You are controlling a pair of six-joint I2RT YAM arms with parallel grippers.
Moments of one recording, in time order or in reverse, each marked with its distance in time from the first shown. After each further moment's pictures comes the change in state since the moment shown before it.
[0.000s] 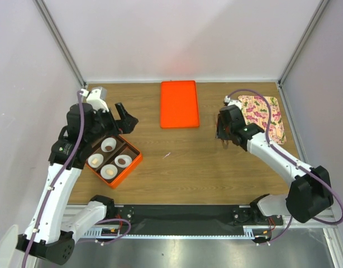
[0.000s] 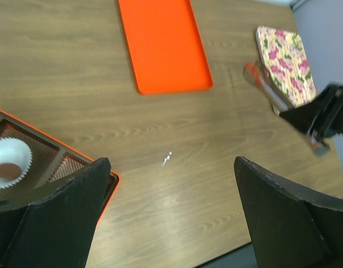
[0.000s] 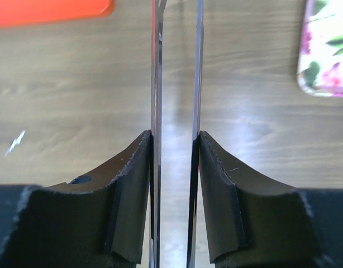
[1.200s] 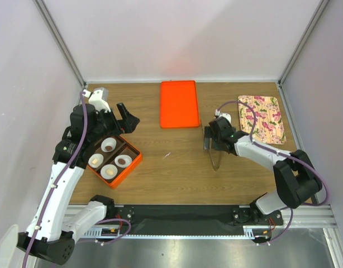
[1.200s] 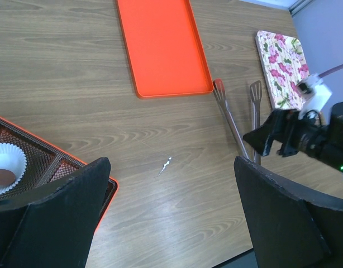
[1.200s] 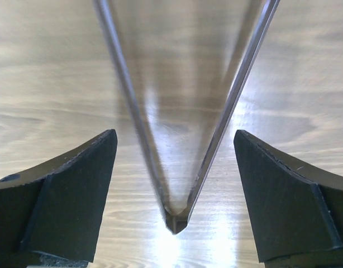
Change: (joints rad) left arm 0.000 0.002 -0.079 0.073 0.014 -0.018; right arm 0.018 0.169 -0.161 0.170 -0.004 0.039
